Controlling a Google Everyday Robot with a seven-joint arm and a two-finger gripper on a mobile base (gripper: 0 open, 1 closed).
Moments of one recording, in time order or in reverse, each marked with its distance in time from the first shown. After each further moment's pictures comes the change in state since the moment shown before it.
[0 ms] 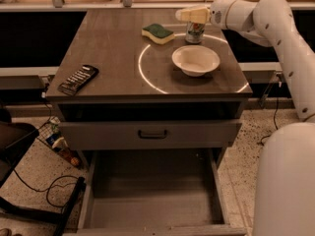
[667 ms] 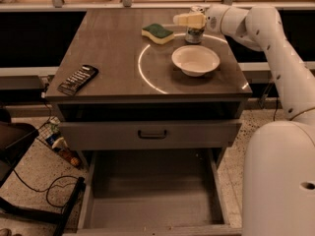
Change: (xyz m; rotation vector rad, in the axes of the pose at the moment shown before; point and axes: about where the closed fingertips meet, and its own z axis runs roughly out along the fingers) arm 0.029 -0.012 0.022 0.001 0.010 0.042
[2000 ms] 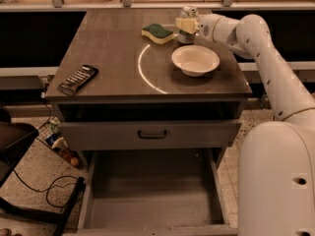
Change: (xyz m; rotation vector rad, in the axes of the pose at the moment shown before) arm 0.032 0.005 0.025 -0.017 -0.008 0.061
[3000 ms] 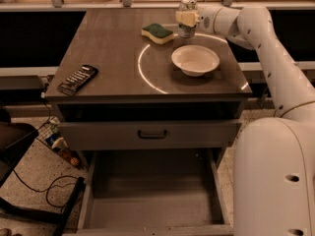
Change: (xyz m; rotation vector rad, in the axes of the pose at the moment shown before) arm -0.026 0.006 -0.003 0.001 0.024 -0.024
